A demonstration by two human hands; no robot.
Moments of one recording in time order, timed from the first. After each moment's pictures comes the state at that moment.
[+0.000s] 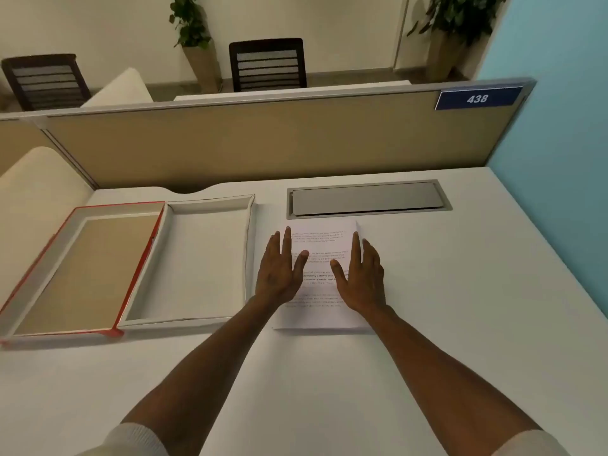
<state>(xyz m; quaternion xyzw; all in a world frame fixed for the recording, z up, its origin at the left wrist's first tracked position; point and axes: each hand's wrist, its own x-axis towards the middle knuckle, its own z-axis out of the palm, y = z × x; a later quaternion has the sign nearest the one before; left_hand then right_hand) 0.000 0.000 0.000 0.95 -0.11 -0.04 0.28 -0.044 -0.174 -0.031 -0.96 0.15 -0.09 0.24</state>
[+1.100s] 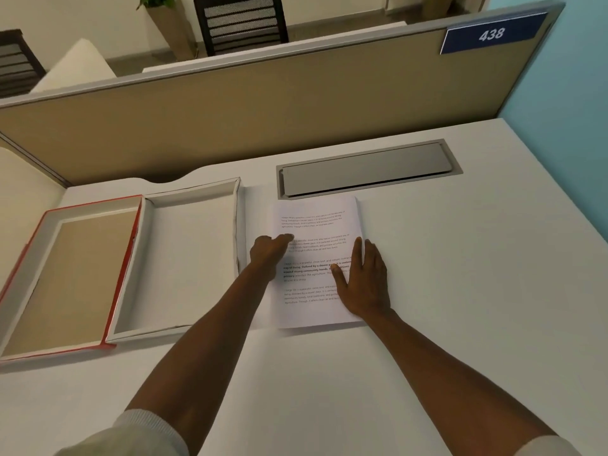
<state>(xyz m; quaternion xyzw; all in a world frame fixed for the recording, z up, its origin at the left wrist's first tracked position) 0.073 -0.005 -0.020 0.81 0.24 -0.23 0.49 -0.051 -0.174 -0.091 -0.96 0.16 -0.04 0.22</state>
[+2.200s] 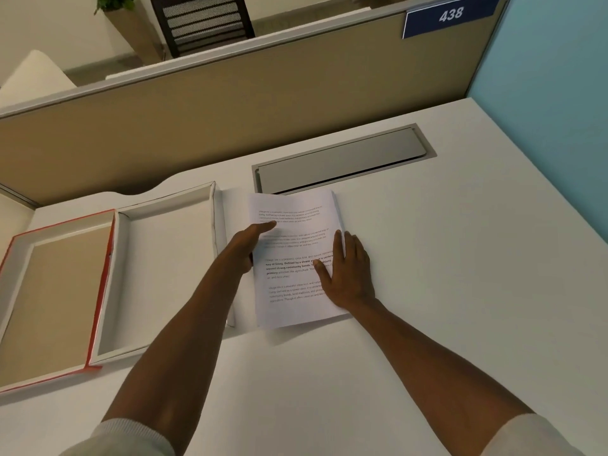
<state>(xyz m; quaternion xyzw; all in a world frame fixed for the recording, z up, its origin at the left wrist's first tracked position) 0.090 -0.001 0.003 0.72 0.17 -0.35 0.57 -0.049 -0.175 -0.092 -0.96 0.16 -0.05 0.22</state>
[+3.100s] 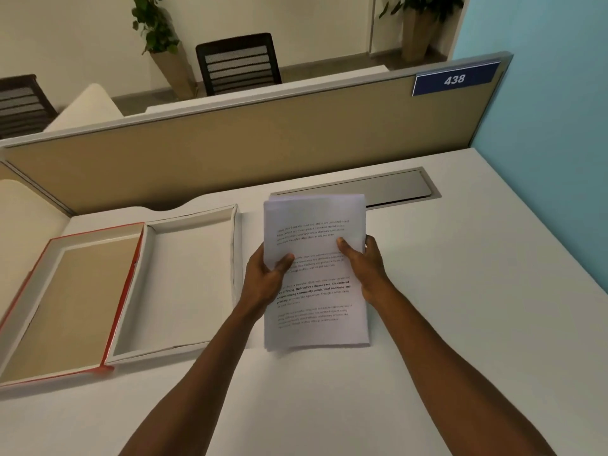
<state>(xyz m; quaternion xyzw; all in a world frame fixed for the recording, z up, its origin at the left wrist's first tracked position) 0.006 0.007 0.037 0.76 -0.06 -0.10 0.64 -0.021 -0.209 0.003 -0.62 0.27 -0.04 0.74</state>
